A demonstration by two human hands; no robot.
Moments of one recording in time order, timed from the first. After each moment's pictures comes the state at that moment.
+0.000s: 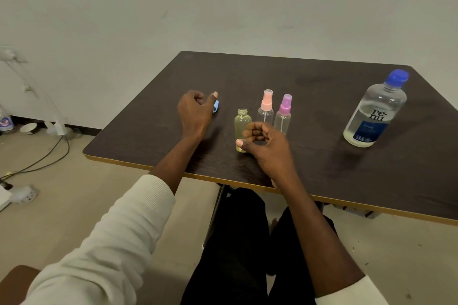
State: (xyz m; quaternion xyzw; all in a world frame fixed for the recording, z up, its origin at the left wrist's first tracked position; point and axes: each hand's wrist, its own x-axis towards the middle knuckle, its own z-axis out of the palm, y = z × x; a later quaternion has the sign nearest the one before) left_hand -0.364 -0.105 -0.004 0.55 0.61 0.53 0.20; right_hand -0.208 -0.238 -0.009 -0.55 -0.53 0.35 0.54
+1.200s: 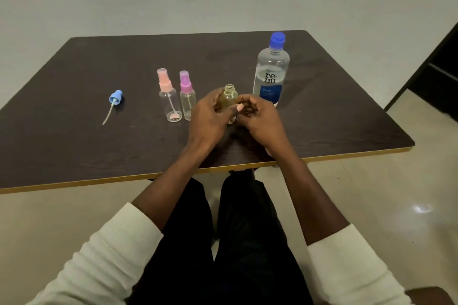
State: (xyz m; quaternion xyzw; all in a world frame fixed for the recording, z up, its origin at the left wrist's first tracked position) left_hand -0.189 -0.227 -0.002 0.72 0.37 0.42 0.42; right_hand -0.061 -0.286 -0.001 -0.63 -0.50 0.26 0.53
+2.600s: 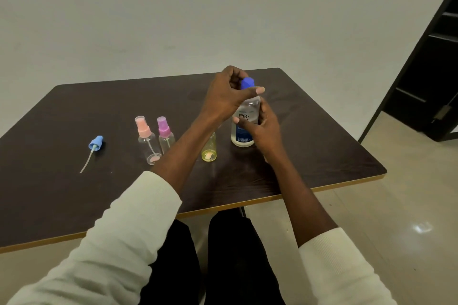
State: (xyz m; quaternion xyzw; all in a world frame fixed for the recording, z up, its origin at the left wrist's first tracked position) left_hand -0.089 -0.181 0.090 0.74 0.24 0.43 0.46; right_hand 0.007 -0.260 0.018 -0.56 -0.46 0.20 0.66
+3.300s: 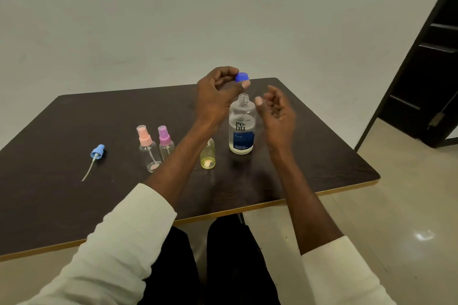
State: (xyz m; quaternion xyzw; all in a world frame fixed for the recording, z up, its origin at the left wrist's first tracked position) left_hand -0.099 -0.186 0.104 0.66 0.22 0.55 0.46; right_hand 0.004 -0.277 0.058 -0.55 -0.36 0.11 0.75
